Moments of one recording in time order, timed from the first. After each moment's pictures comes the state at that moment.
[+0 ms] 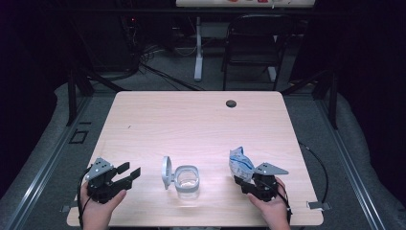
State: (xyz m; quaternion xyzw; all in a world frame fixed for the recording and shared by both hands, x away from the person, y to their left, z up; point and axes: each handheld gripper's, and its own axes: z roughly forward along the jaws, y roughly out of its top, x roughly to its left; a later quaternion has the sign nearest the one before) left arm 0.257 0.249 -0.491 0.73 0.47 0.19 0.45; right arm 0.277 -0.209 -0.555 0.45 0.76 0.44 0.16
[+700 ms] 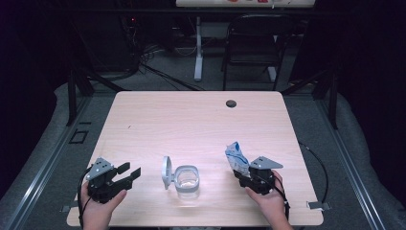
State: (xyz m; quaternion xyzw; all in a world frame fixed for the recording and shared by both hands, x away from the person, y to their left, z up) left arm 0.258 0.249 -0.492 0.73 0.47 0.19 0.45; right arm 0.293 -0.201 -0.547 0.44 0.77 0.41 0.20
